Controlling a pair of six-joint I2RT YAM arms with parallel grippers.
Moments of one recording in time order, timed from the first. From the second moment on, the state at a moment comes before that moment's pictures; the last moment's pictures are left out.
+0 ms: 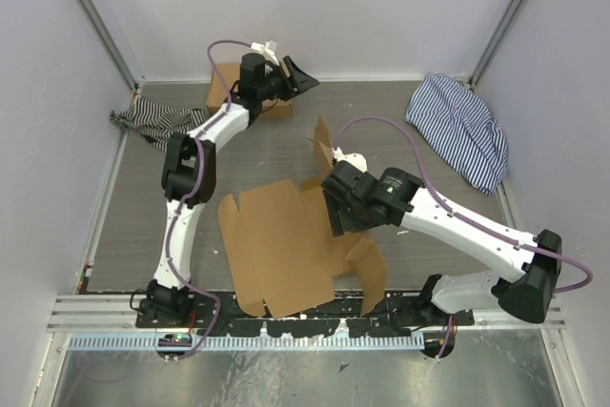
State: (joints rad) left arm -0.36 2.38 1.98 0.20 0.49 -0.85; right arm 0.97 1.27 1.22 -1.13 0.26 0.66
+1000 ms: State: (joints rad) left arm -0.39 2.35 1.63 0.49 0.79 -0.85; right arm 0.97 1.31 1.23 -1.13 0.26 0.66
